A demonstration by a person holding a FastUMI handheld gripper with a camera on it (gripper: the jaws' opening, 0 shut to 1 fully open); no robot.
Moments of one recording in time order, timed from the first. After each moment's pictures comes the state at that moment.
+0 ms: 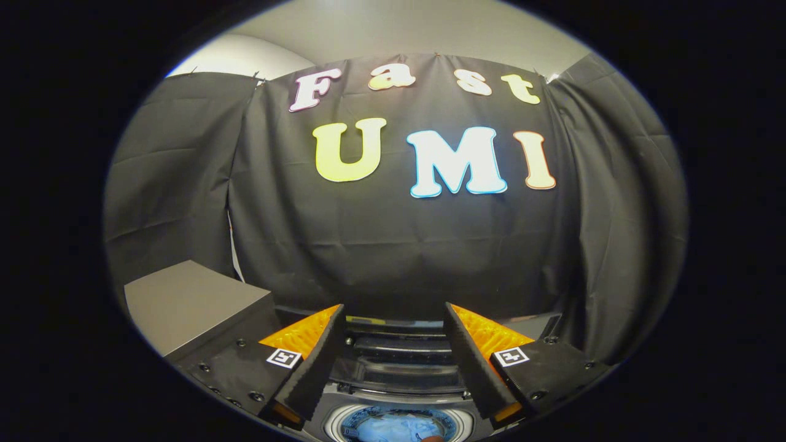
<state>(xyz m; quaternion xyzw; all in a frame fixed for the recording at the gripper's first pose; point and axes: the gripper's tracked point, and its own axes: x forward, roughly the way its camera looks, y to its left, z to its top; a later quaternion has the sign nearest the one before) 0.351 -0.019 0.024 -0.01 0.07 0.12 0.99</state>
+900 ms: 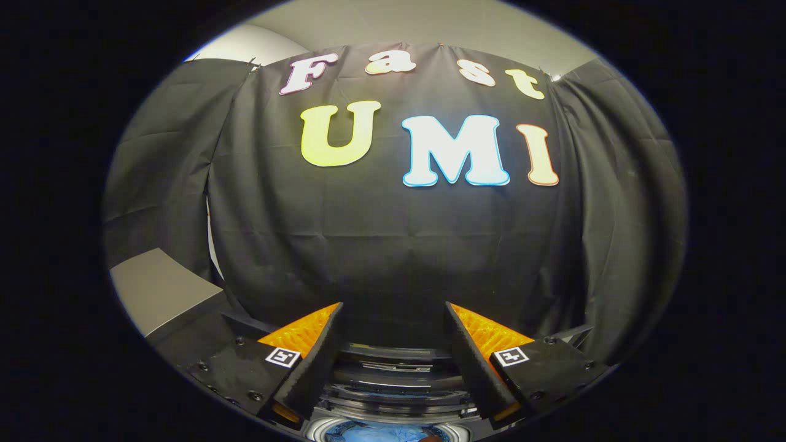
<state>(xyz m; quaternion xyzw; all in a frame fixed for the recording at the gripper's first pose) 0.411 -0.011 -0.012 0.00 0.09 0.09 0.99</state>
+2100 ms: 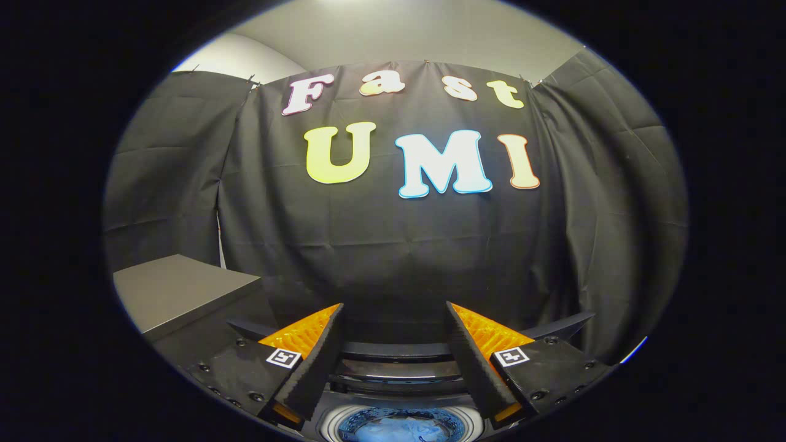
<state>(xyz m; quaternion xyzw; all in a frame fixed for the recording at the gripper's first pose) 0.323 -0.019 -0.017 0.00 0.05 0.09 1.00</state>
